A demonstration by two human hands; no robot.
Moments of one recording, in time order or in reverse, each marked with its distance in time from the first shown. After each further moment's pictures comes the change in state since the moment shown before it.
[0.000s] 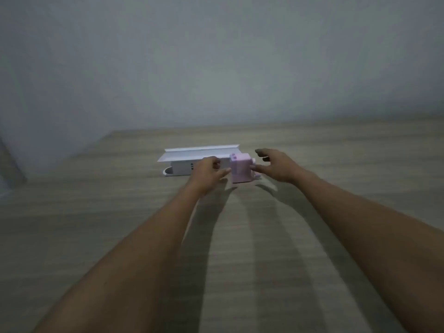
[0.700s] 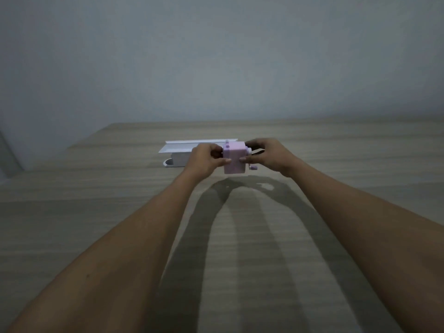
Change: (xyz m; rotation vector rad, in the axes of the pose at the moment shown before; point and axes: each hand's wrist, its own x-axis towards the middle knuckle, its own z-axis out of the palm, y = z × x) left_hand -0.017 0.016 -0.020 -0.164 0.010 0.048; right_hand -0.018 -0.030 -0.009 0.375 -0.020 0.009
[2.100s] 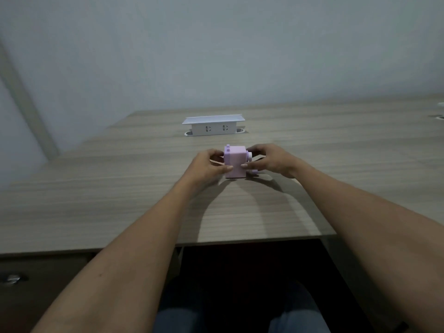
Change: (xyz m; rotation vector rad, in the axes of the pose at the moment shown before) left_hand -0.239 0.034 -0.033 -0.215 -0.126 -0.081; right_hand -0.207 -0.040 0.043 0.060 -0.173 0.021
